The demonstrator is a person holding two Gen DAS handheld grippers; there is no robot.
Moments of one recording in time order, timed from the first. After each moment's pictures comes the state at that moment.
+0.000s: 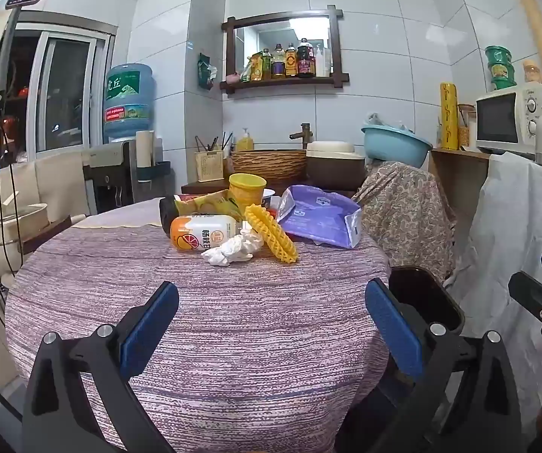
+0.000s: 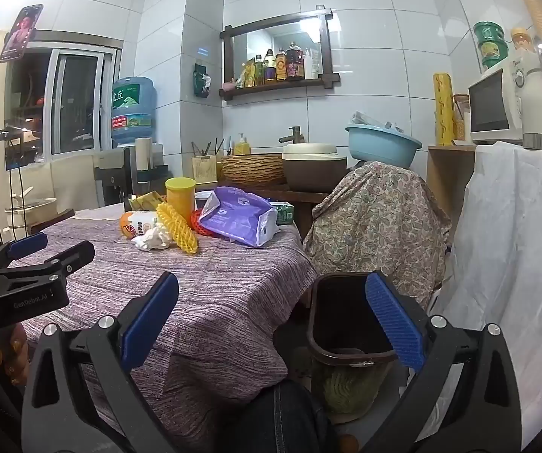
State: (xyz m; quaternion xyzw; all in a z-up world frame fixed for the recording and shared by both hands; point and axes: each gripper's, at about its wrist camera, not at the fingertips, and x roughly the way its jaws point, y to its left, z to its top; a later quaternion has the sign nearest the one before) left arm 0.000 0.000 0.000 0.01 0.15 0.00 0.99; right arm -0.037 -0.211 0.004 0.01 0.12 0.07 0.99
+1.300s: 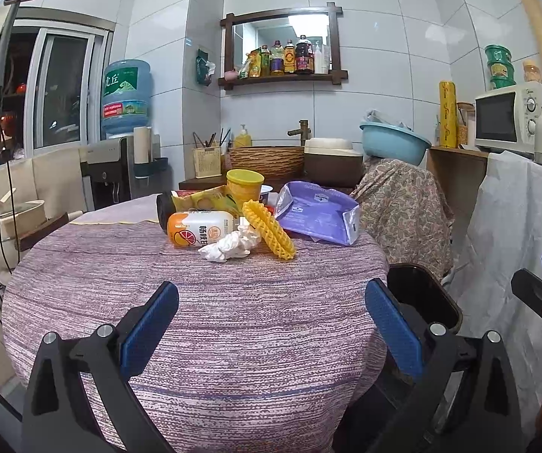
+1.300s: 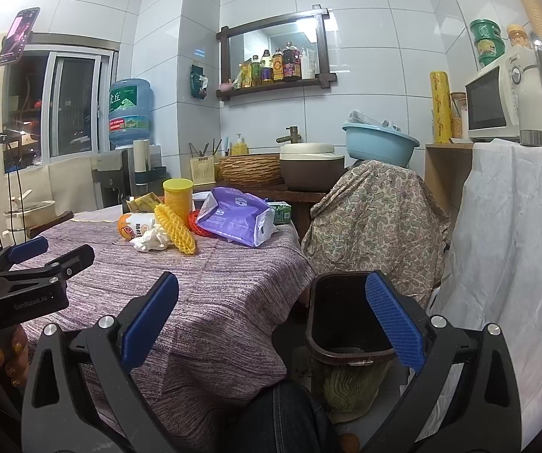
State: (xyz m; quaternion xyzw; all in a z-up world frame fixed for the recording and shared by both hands) left arm 0.003 0.001 -0.003 0.01 0.16 -0.01 0.99; right arm -0.040 -0.217 0.005 0.01 0.12 0.07 0.99
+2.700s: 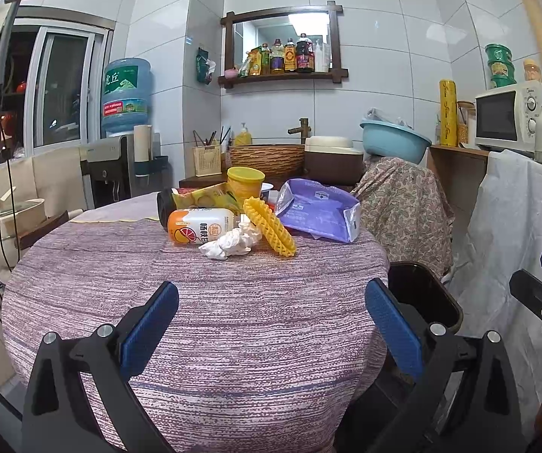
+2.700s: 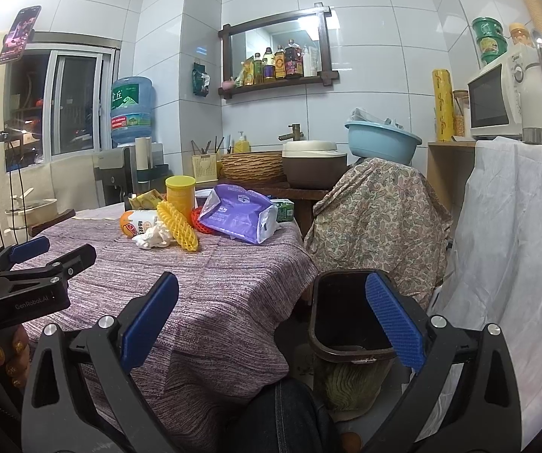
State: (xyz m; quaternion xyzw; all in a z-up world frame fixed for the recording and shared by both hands) left arm -0.001 0.003 -0.005 0.01 0.16 -0.01 0.99; right arm -0.042 -0.211 0.001 0.01 0.12 0.07 0.99
